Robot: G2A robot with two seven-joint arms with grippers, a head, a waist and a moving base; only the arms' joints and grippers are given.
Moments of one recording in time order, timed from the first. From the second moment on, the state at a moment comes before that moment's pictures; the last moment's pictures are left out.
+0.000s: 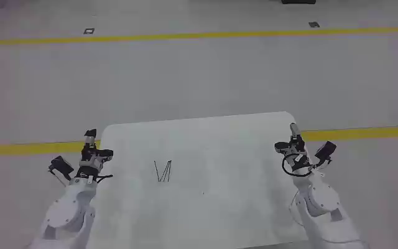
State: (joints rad) left arm 1.73 -1.15 -1.60 -1.80 -0.42 0.00 0.00; right arm -1.73 -1.15 1.60 -1.80 0.42 0.00 0.00
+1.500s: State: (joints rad) left arm 1.61 -1.09 -1.43 -1.84 0.54 0.32 -0.64; right arm -1.73 -1.15 1.60 -1.80 0.42 0.00 0.00
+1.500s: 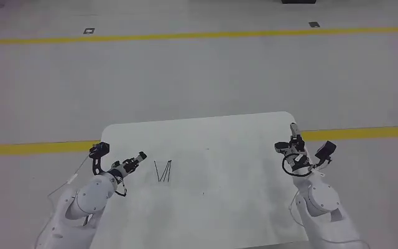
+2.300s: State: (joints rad) left arm 1.30 -1.09 -1.21 -1.65 0.85 0.21 -1.18; right arm -1.73 -1.15 1.60 -1.80 0.42 0.00 0.00
